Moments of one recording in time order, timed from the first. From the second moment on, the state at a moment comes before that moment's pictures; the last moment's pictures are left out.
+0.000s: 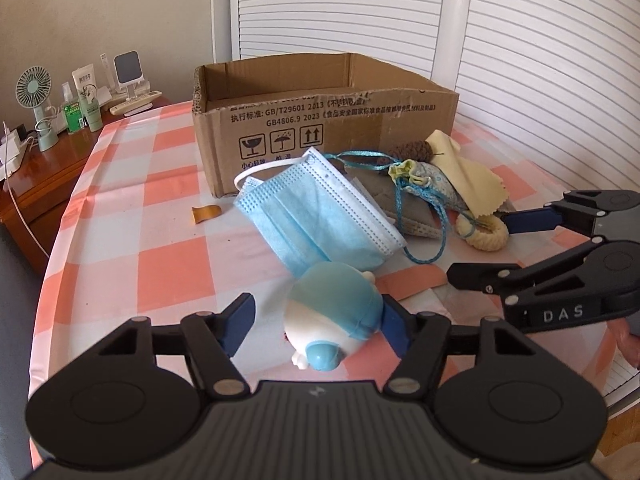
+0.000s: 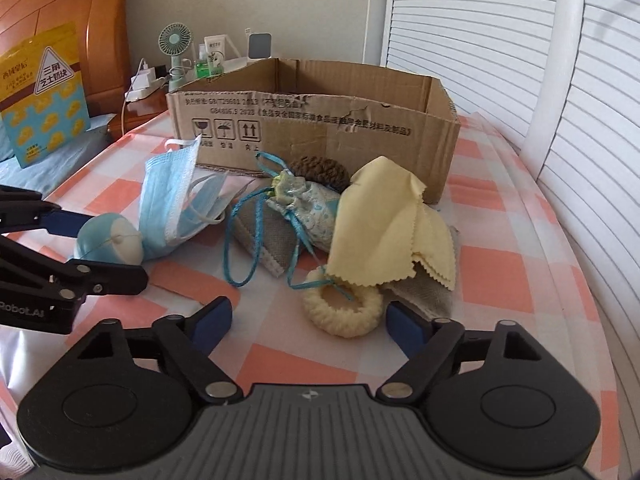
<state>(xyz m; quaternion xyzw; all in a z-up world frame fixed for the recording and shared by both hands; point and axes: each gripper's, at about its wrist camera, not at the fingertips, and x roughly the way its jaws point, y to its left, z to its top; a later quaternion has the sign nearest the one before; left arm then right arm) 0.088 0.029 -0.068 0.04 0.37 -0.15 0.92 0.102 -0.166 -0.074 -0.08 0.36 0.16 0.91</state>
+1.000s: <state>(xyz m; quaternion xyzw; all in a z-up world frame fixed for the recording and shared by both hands) 0.068 0.035 -0.058 0.03 0.39 -0.15 0.91 0.073 -0.182 -0.064 -0.10 0.37 0.16 0.91</state>
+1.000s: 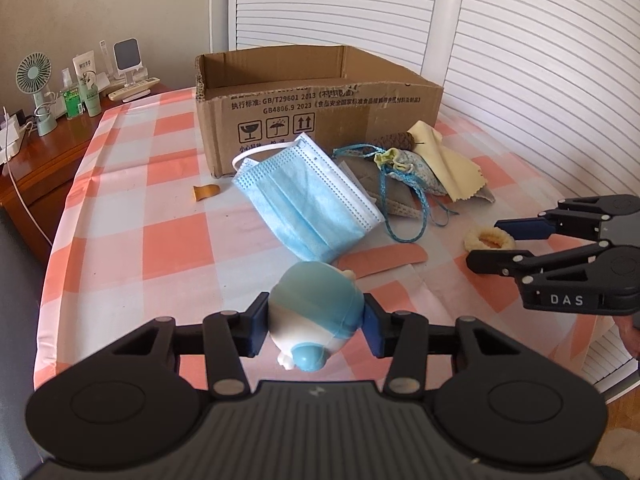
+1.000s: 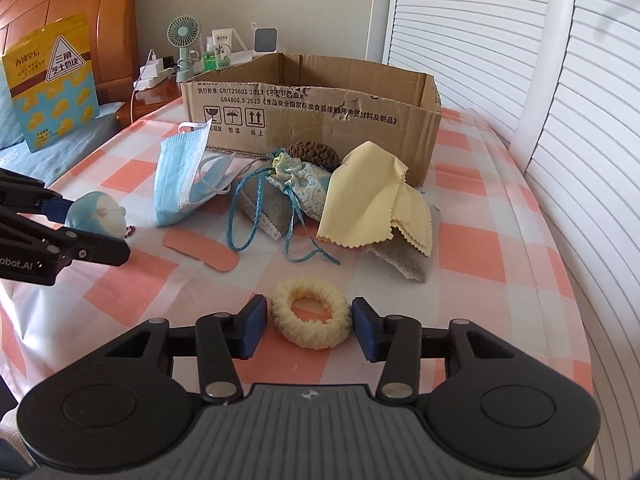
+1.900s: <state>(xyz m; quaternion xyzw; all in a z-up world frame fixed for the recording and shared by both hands) 0.177 0.026 0.044 0.08 0.35 -0.18 0.92 0.104 -0.179 0.021 -0.16 0.28 0.21 0.92</state>
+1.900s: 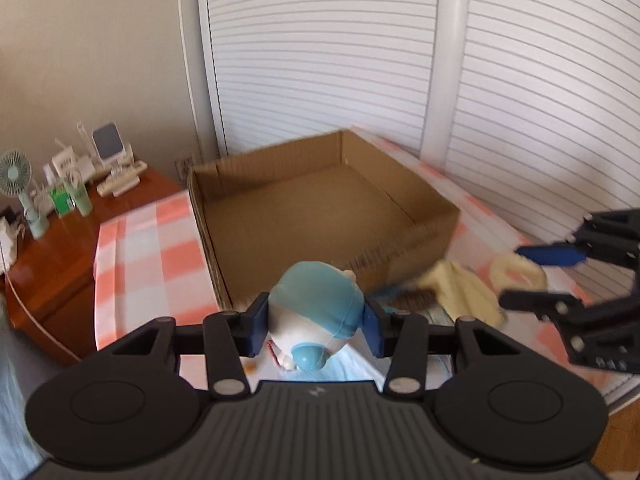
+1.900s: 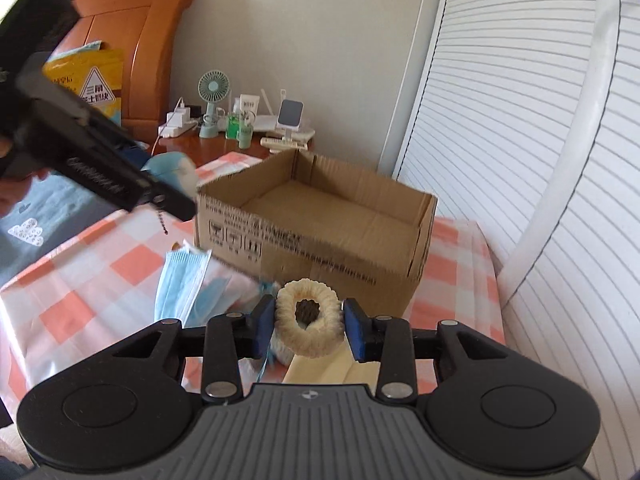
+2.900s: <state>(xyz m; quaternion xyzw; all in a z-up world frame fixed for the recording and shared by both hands) 0.204 0.043 0.043 0.05 0.32 -0.12 0.94 0.156 -0.173 0.044 -0.14 0.27 0.20 0.93</state>
